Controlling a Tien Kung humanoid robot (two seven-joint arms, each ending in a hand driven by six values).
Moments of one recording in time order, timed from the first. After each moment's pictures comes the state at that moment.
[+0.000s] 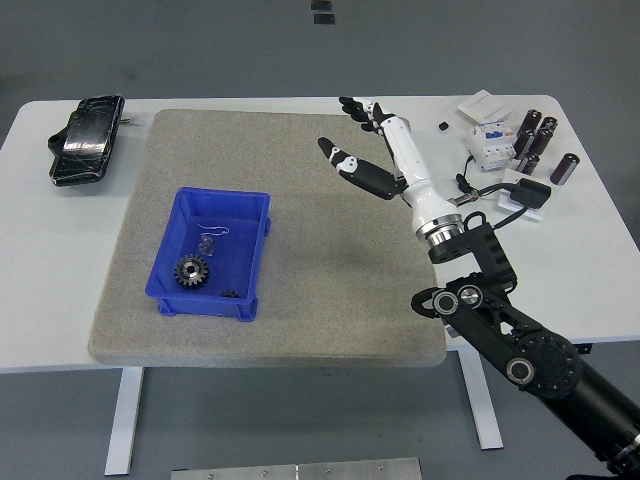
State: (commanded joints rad) left arm 0.08 0.14 -1.54 -0.18 1.56 -0.06 0.22; right arm 0.42 -0.12 0.97 1.35 -1.52 -0.43 0.10
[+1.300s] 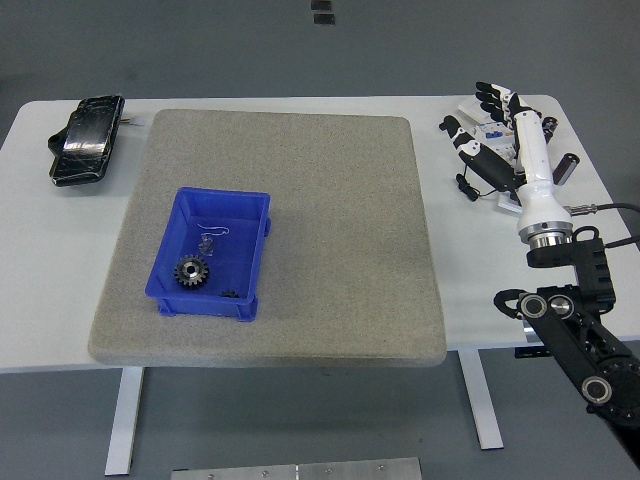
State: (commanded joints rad) left arm 0.08 0.14 -1.55 -0.18 1.54 -0.06 0.21; right arm 0.24 -0.21 1.22 1.47 -1.61 -0.46 0.06
